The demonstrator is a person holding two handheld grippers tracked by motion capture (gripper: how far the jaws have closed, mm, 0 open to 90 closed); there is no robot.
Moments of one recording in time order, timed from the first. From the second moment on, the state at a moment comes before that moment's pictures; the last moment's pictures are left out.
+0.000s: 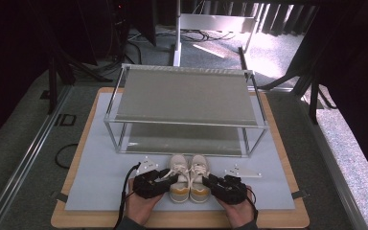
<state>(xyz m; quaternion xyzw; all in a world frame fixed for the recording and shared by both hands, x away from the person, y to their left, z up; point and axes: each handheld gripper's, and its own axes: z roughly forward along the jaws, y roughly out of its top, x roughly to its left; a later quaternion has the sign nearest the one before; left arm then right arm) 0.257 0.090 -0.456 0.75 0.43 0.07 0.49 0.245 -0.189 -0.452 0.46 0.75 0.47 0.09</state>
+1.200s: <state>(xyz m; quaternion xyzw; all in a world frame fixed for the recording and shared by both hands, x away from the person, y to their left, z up) 0.288 0.089 -0.444 0.74 0.44 0.10 0.50 0.275 -0.188 -0.442 0.46 0.73 0.49 0.11</state>
